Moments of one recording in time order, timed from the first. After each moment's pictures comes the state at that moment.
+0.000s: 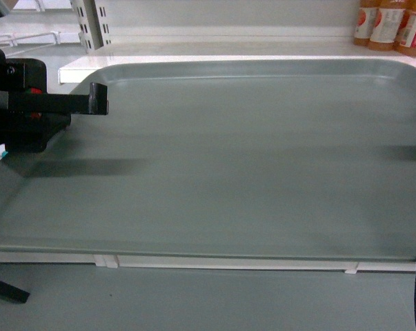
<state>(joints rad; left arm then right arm) -0.34 1.34 0.72 0.10 -0.21 -0.09 0.25 1.33 0.71 0.15 0.14 0.20</state>
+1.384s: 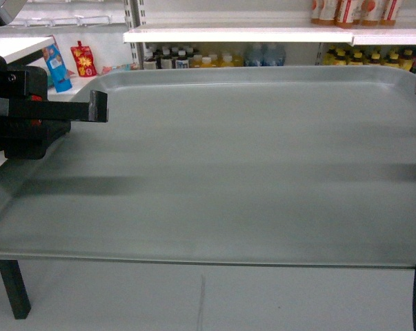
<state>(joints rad) -0.34 1.34 0.72 0.09 -0.21 -0.09 0.25 1.33 0.71 0.14 0.14 0.20</state>
